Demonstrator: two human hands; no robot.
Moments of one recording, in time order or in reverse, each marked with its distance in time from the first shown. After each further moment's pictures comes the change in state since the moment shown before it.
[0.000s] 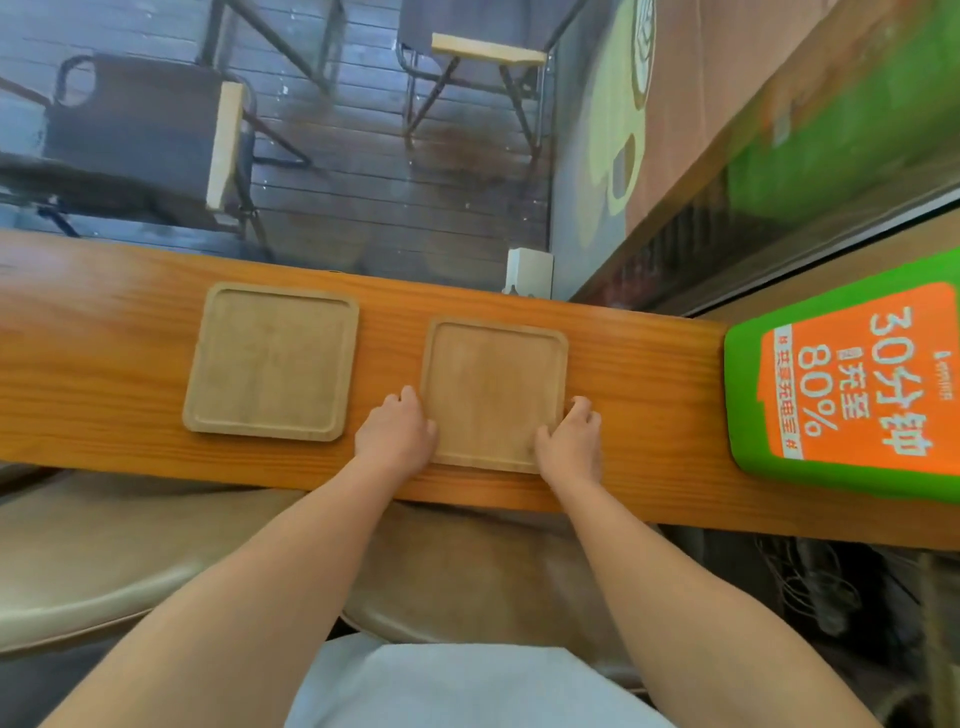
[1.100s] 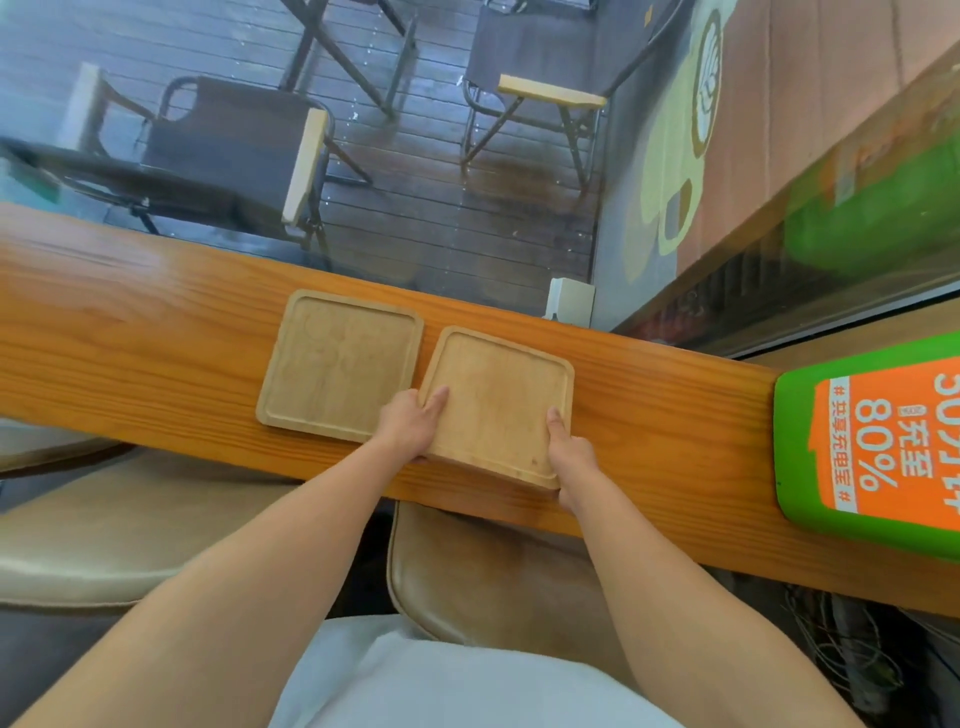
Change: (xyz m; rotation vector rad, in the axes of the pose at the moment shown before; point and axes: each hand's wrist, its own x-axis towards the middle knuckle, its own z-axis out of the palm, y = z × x) left_hand 0.014 -0.048 -0.037 -0.645 -0.047 -0.239; right_hand -0.014 -0.056 0.019 0.614 -0.393 0.422
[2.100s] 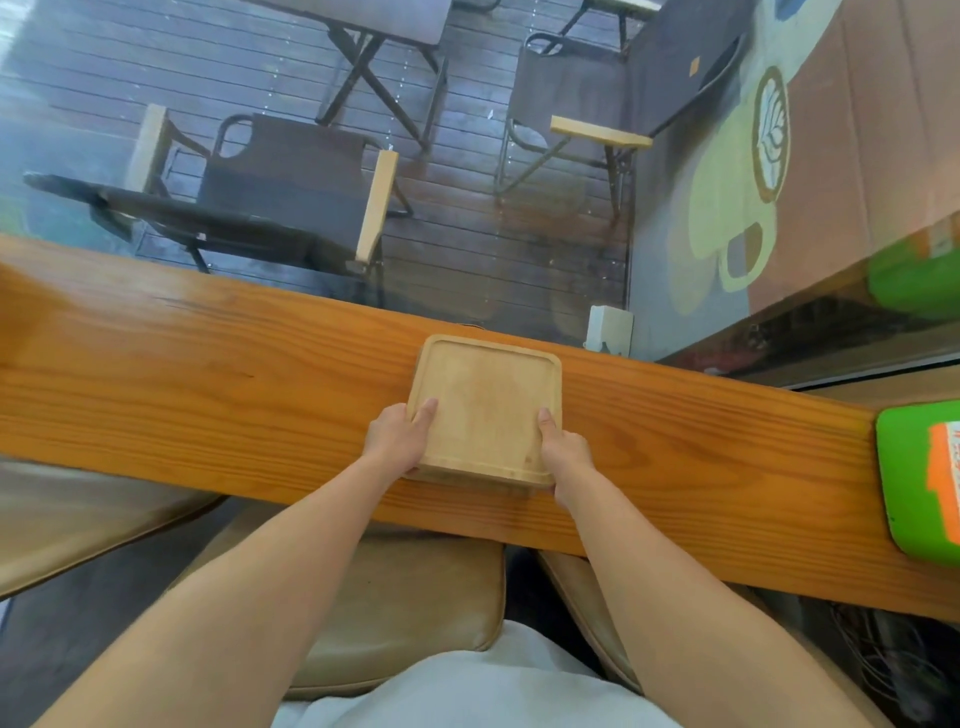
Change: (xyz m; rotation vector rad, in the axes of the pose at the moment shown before) left_hand 0.070 -0.086 -0.184 0.021 0.052 0.073; right_hand -0.060 -0.040 0.200 -0.013 0.015 -0.122
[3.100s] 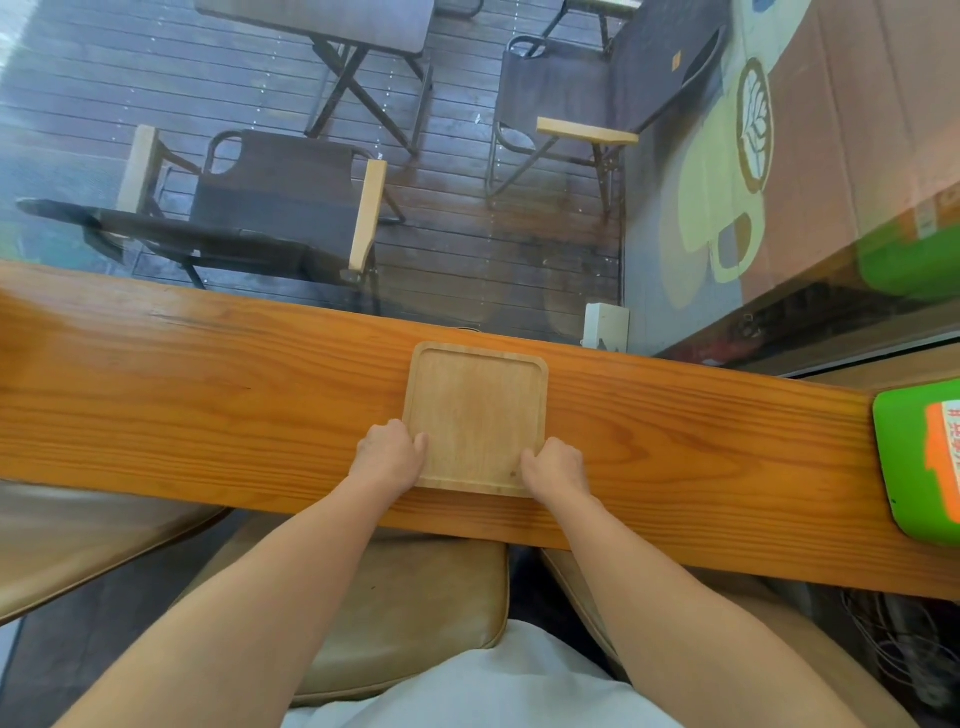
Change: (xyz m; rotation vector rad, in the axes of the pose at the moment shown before) left_hand -0.015 -0.002 -0.005 0.519 0.009 0.021; right_hand -0.017 0.014 0.003 -0.814 0.144 -0.262
